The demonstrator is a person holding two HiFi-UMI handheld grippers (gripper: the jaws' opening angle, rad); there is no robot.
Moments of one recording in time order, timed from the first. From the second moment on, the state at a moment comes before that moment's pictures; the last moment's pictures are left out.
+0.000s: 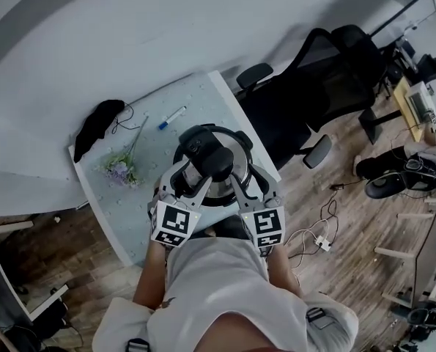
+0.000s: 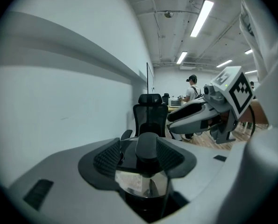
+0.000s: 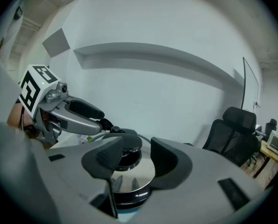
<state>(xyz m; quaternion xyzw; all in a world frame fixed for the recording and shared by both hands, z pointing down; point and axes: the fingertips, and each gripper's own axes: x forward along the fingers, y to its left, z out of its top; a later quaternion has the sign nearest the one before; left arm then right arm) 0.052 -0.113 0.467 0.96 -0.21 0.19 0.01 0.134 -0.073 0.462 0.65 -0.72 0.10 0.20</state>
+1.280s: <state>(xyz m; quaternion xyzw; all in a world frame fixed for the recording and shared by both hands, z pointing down) 0.124 -0.112 0.530 0.94 -0.12 0.32 0.05 0.176 -0.086 0.495 0.62 -0.75 0.14 0.20</state>
